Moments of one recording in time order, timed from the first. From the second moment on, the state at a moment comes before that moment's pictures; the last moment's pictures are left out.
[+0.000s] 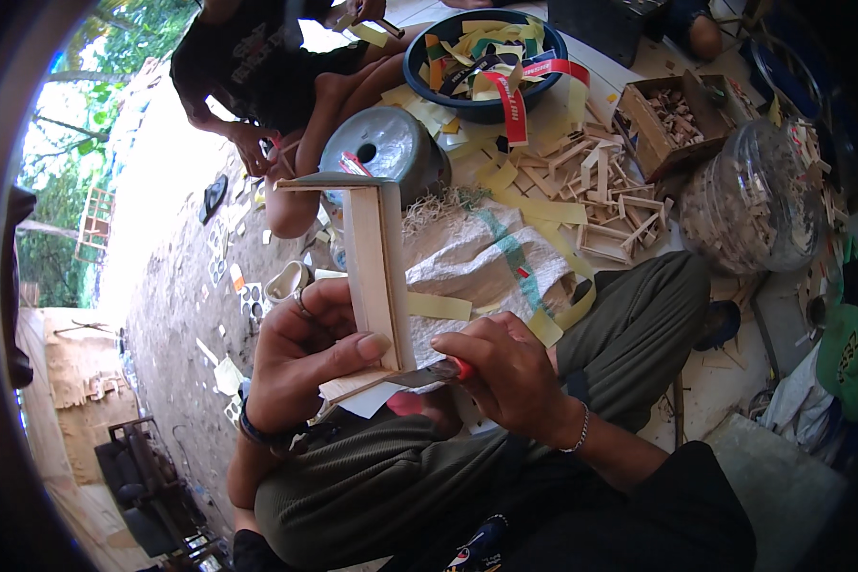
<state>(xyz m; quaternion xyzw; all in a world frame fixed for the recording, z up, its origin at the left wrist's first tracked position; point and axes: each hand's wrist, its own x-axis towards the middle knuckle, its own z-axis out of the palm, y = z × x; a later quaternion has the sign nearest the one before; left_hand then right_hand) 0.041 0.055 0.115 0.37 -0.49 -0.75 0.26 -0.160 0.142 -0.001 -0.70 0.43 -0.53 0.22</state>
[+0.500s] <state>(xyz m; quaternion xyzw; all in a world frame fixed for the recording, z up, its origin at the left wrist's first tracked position) 0.038 0.055 0.116 0.38 -0.49 -0.75 0.25 -0.161 0.139 -0.012 -0.71 0.42 -0.52 0.23</state>
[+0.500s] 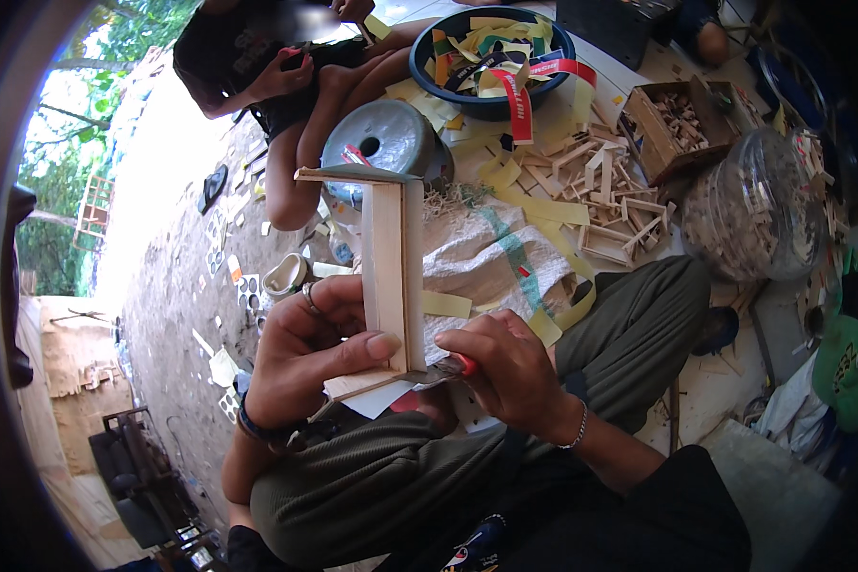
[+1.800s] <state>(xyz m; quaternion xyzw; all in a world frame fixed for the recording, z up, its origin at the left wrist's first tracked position) 0.026 0.045 0.069 0.41 -0.55 -0.59 0.41 -0.131 0.096 0.019 -0.36 0.56 -0.65 0.36</state>
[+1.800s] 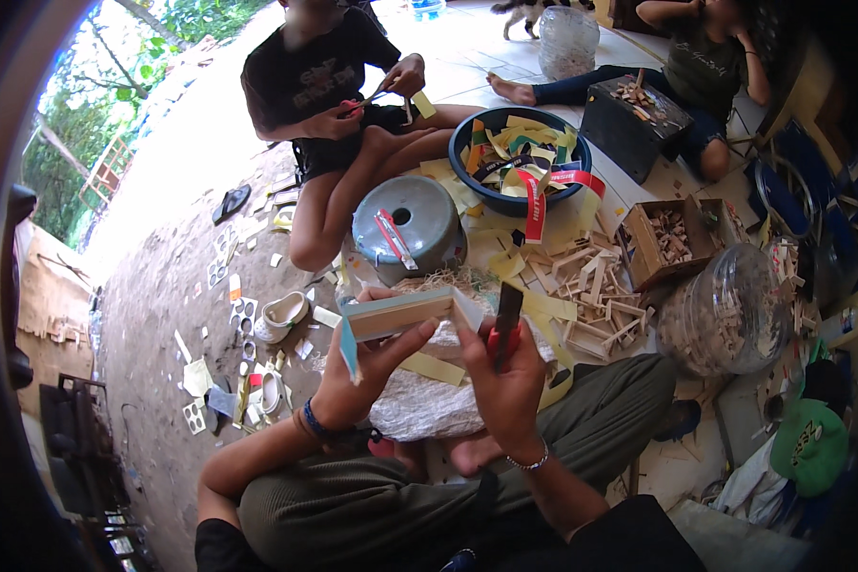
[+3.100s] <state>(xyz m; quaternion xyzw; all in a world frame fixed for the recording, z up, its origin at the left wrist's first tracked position) 0.035 0.037 0.075 0.40 -0.43 -0.77 0.26 -0.197 0.107 0.002 -0.54 0.48 -0.60 0.35</state>
